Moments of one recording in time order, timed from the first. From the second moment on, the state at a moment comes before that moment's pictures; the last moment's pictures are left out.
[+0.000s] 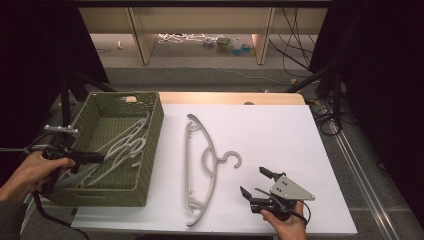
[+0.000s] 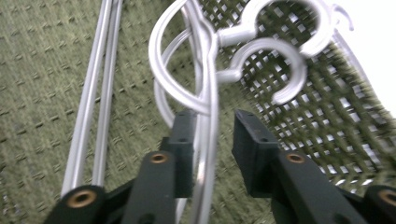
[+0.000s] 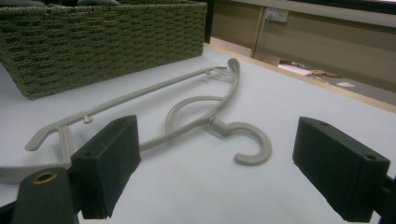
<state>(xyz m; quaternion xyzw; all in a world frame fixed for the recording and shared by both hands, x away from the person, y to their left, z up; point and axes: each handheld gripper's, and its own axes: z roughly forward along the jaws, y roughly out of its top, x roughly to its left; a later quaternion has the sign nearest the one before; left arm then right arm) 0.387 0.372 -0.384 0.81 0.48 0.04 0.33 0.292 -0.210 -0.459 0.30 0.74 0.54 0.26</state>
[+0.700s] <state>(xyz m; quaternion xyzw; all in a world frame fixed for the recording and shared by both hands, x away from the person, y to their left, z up) 0.398 0.357 -0.397 0.85 0.45 0.03 0.27 0.295 -0.210 -0.458 0.29 0.75 0.54 0.26</state>
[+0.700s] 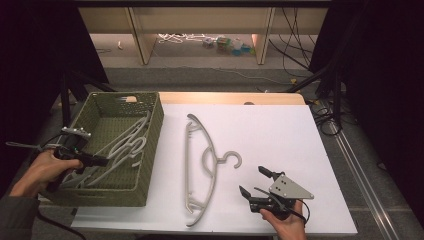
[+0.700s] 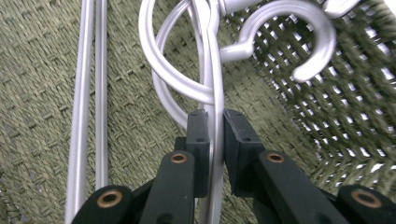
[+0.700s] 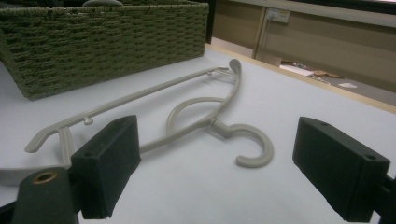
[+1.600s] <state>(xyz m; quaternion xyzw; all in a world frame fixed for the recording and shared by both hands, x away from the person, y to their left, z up) 0.338 0.325 -0.345 0.74 0.48 0.08 0.46 0.296 -0.209 -0.459 0.29 0.74 0.54 0.27</state>
